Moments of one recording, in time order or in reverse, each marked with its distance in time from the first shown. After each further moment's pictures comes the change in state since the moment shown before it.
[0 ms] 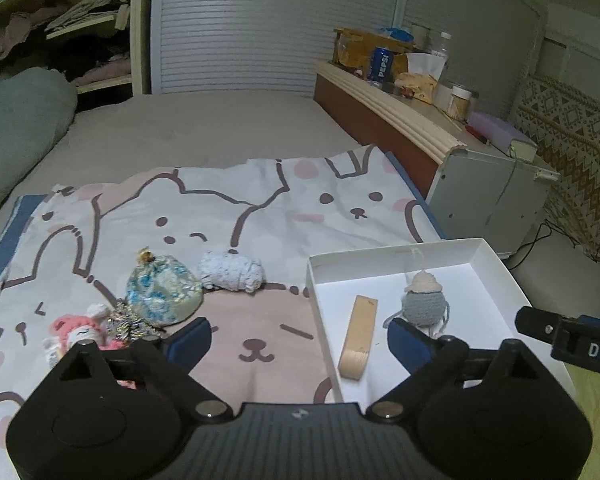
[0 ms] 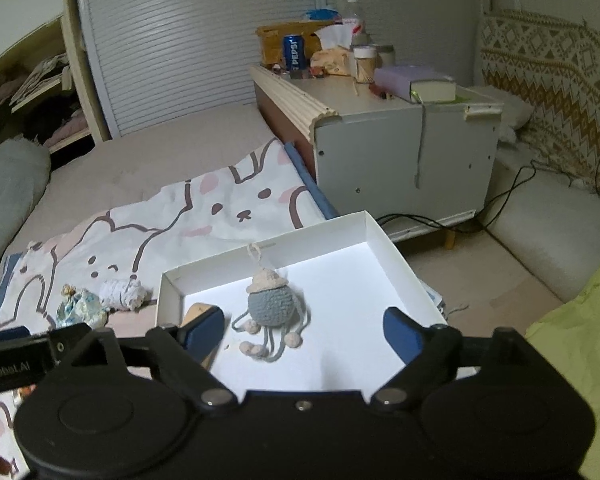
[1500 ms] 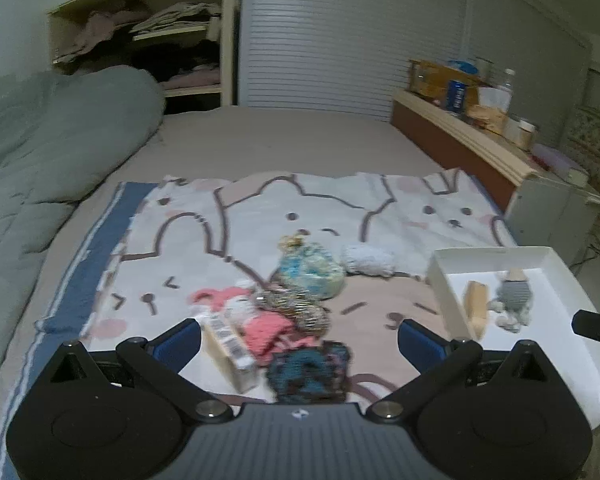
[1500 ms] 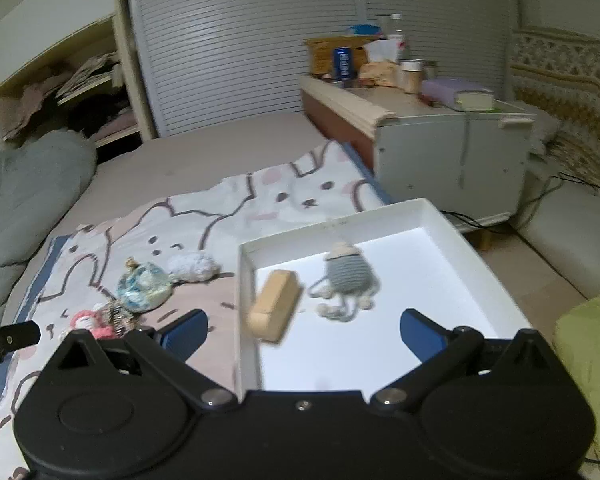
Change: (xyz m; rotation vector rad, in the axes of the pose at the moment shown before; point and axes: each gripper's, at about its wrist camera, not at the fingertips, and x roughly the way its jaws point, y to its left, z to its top) left arm -0.076 0.122 -0.045 -0.071 -0.072 0.153; right arm -0.037 0.063 -0.046 -0.041 -0.048 0.107
